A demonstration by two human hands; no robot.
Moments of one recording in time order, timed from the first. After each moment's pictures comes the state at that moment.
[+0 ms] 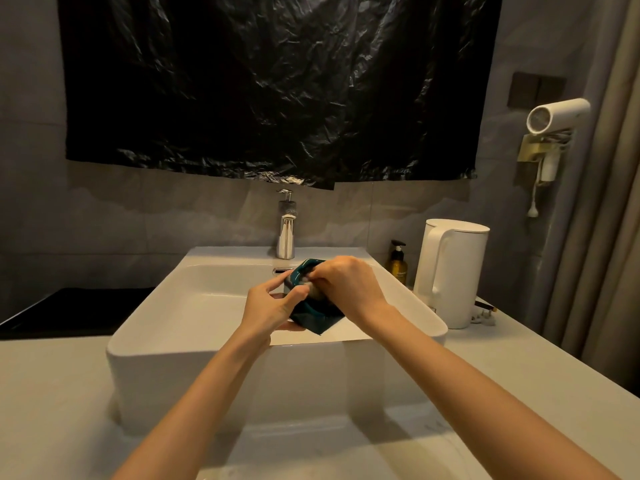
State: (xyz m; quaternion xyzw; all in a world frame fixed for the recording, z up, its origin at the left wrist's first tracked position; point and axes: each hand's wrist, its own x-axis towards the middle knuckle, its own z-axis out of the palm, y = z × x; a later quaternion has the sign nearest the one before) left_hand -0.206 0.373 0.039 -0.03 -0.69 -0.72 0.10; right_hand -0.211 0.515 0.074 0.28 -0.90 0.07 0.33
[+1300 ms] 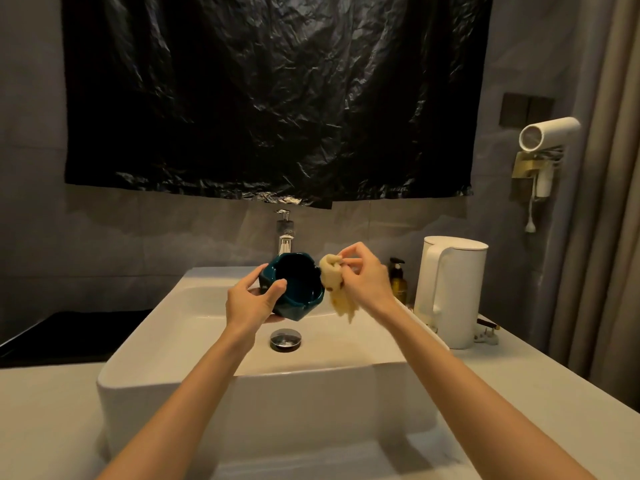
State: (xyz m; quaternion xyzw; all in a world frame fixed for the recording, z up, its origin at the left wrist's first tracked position) left_hand -0.241 0.353 0.056 -0.02 -0.67 -0.72 0.20; right_hand -0.259 0.538 0.085 0.13 -0.82 0.49 0.28
